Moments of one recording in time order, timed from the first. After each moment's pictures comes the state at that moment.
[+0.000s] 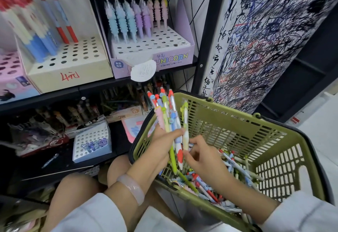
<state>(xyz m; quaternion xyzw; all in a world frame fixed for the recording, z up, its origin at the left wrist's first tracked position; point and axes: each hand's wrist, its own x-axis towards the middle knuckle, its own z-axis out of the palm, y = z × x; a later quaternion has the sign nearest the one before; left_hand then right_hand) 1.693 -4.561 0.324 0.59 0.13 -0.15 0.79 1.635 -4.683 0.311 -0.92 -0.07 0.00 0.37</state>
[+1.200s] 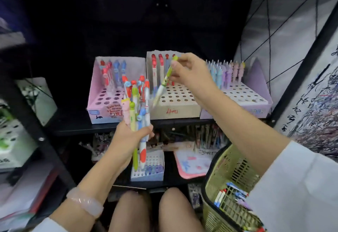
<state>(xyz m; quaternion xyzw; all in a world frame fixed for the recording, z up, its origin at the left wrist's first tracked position) 1.682 -4.301 0.420 0.66 0.07 0.15 0.73 1.771 -4.449 0.538 -0.71 -0.25 -0.06 0.65</state>
